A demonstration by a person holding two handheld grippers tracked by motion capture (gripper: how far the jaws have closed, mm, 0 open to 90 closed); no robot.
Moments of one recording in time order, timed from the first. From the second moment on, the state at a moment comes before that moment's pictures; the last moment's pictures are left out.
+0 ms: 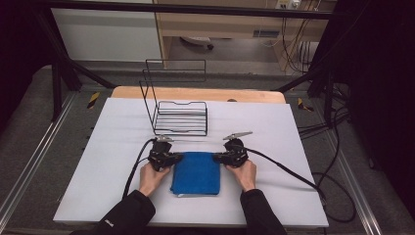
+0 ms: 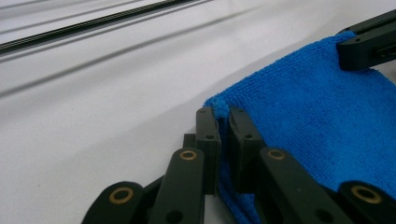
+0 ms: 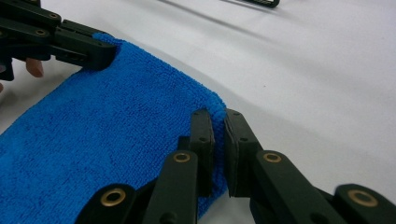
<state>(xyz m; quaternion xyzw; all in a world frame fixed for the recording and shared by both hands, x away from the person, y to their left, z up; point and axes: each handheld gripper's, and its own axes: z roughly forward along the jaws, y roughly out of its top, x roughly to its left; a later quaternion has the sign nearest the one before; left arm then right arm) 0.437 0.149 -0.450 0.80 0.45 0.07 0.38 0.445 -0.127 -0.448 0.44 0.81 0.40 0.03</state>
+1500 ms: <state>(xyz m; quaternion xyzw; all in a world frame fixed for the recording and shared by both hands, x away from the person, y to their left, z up) 0.388 0.171 -0.382 0.77 0.39 0.12 0.50 0.400 -0.140 -0.388 0.35 0.77 0.52 0.11</state>
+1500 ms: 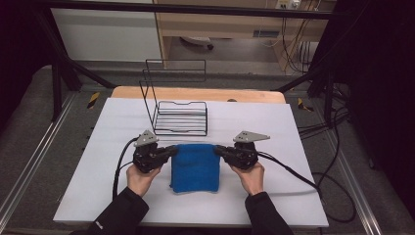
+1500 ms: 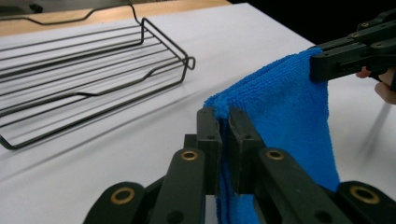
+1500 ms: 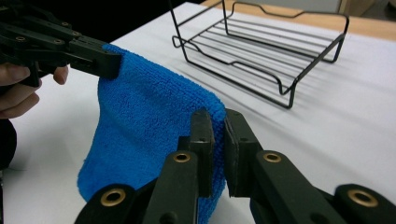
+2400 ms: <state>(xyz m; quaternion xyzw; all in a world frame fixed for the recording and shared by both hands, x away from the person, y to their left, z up) 0.369 0.175 -0.338 0.73 0.36 0.17 0.56 0.379 -0.143 -0.337 0.31 0.74 0.57 0.17</state>
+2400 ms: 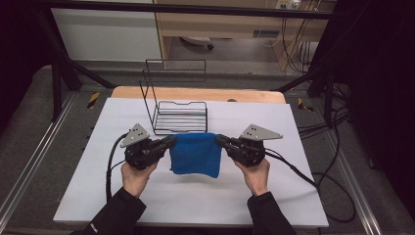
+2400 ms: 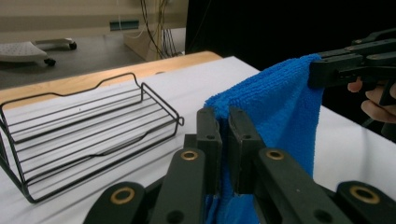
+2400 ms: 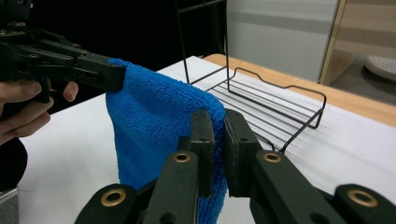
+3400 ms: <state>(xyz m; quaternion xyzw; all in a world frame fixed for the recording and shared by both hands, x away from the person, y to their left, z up) 0.380 0.192 -0.274 0.67 0.35 0.23 0.62 0.390 -0.118 -0.270 0.28 0.69 0.62 0.25</state>
